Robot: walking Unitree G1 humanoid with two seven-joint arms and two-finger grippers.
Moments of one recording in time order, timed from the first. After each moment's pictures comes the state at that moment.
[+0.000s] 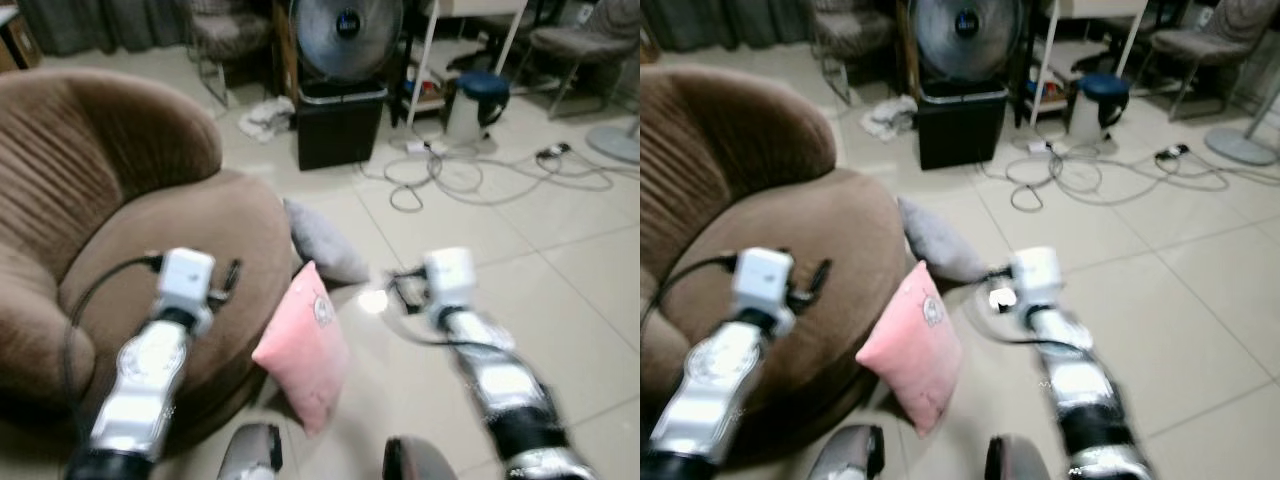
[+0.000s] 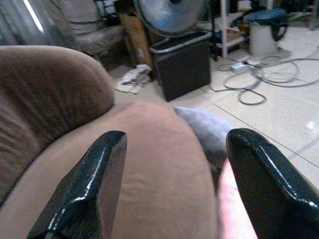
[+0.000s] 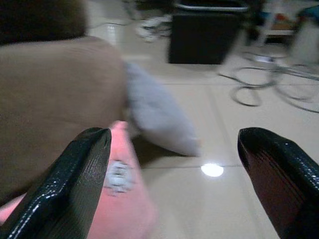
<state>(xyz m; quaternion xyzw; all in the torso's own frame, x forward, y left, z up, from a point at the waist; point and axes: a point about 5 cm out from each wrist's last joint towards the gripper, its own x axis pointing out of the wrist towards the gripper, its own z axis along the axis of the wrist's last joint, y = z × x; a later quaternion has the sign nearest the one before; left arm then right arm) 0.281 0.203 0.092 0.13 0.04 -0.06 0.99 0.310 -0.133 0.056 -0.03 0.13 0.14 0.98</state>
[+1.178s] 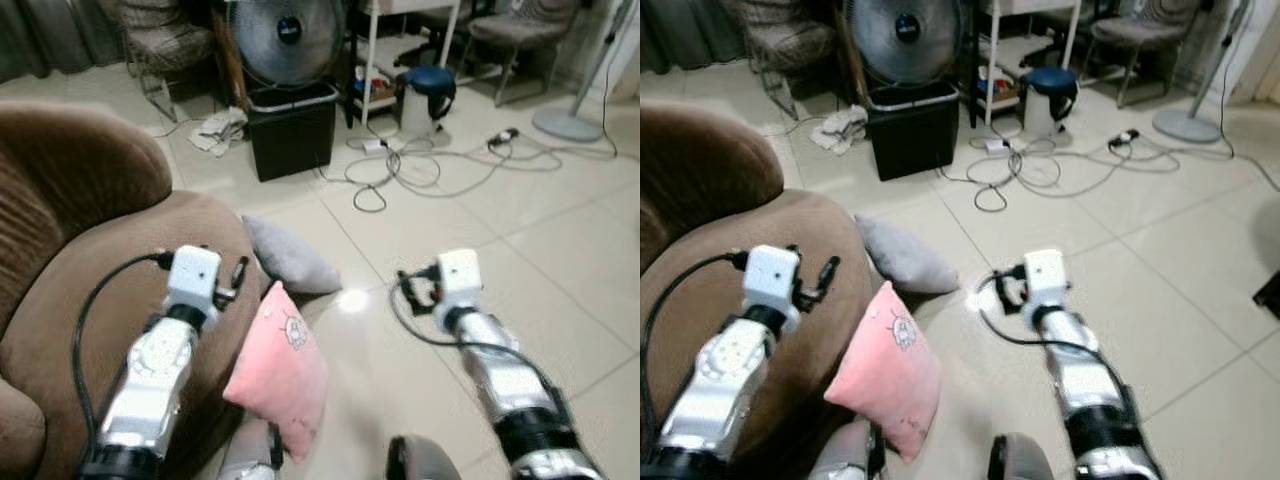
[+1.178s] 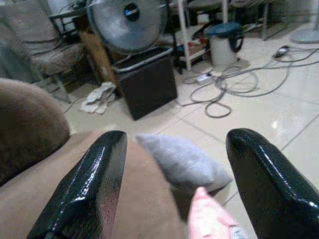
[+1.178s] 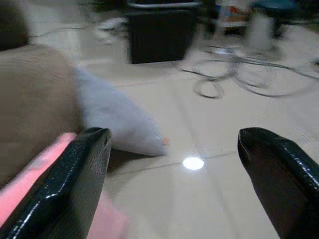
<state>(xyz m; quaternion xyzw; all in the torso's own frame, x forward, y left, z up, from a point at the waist) 0.284 0.197 0.094 0.12 0.03 -0.07 0.99 0.311 -0.144 0.056 -0.03 0.13 0.12 0.98</state>
